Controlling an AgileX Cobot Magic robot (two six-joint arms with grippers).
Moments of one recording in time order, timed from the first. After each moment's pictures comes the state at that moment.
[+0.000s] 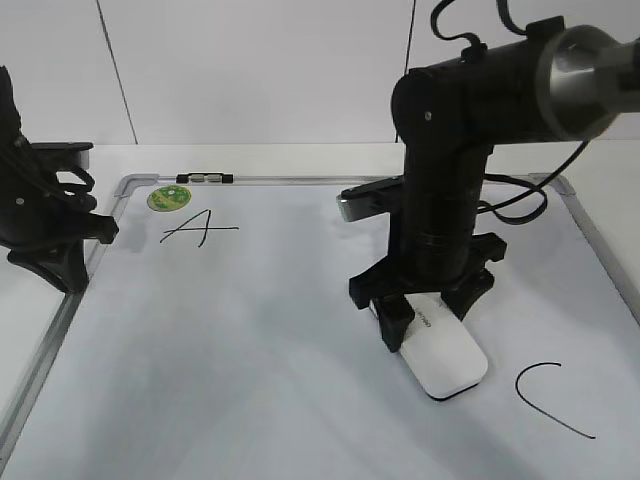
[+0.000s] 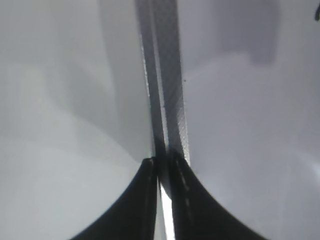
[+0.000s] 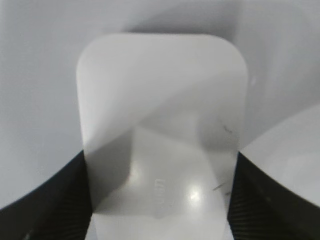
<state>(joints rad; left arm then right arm) -0.14 1.98 -1.30 -0.11 0.88 0.02 0.53 2.02 -1.44 0.02 1.14 0.12</state>
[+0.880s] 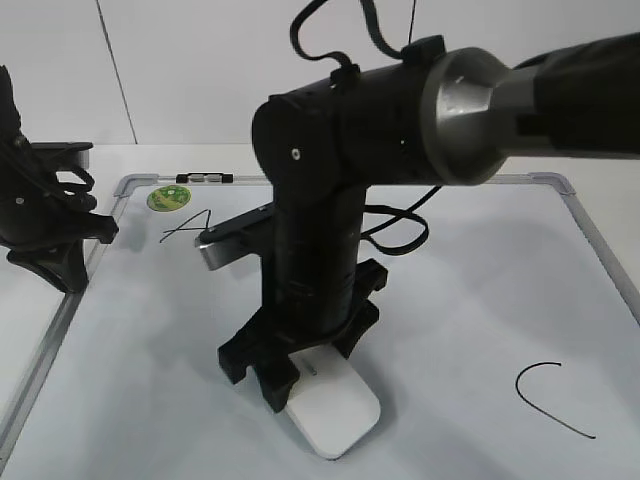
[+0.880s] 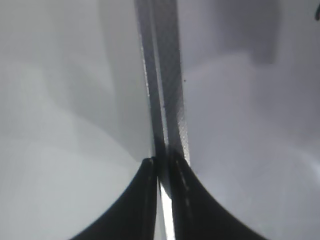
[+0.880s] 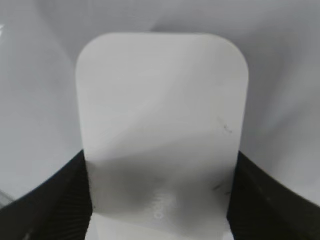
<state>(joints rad) -0.14 1.98 -1.31 -0.11 0.89 0.02 0.79 2.04 -1.54 0.09 1.13 0.08</state>
